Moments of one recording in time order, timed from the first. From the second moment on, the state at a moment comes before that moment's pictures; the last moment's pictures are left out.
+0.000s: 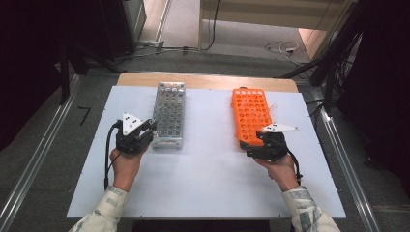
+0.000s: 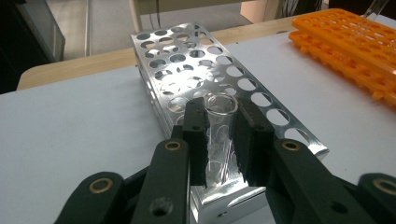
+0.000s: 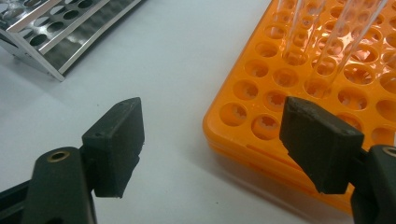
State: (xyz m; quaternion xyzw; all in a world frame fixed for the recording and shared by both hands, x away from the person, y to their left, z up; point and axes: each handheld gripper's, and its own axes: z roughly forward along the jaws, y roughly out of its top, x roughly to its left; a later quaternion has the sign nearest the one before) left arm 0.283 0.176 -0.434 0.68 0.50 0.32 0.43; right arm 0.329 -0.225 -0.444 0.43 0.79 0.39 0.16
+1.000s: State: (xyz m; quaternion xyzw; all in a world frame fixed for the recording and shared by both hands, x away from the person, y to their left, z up) left arm 0.282 0.173 -0.445 0.69 0.51 0.29 0.43; right arm 0.328 -0.225 -0.445 0.43 0.80 0.39 0.16
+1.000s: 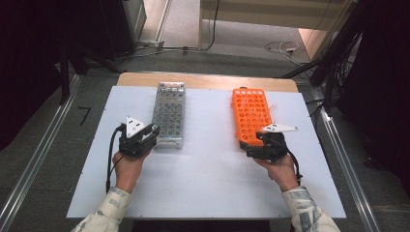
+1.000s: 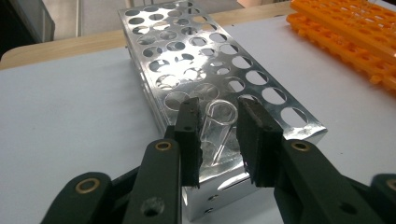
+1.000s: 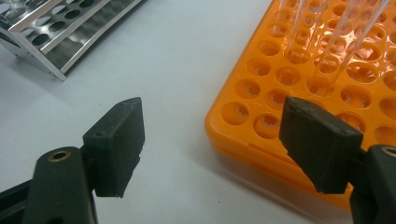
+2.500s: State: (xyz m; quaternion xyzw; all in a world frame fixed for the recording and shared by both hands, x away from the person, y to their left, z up) left arm 0.268 0.223 -0.444 0.60 0.59 0.30 0.45; right arm 0.336 -0.248 -0.438 0.46 0.77 0.40 0.19
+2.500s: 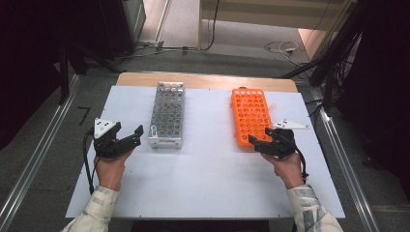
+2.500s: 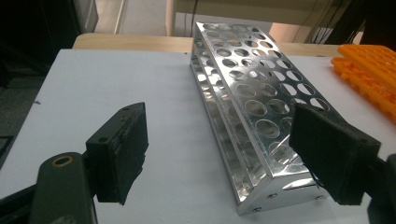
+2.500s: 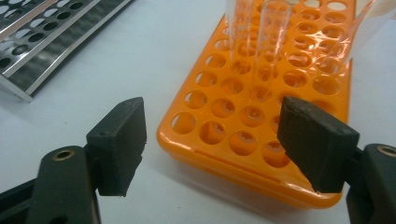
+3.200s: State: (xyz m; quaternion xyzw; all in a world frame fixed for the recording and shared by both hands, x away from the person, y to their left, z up) left arm 0.269 0.222 -0.446 0.60 0.59 0.30 0.45; right arm 0.357 -0.247 -0.444 0.50 0.73 0.39 0.25
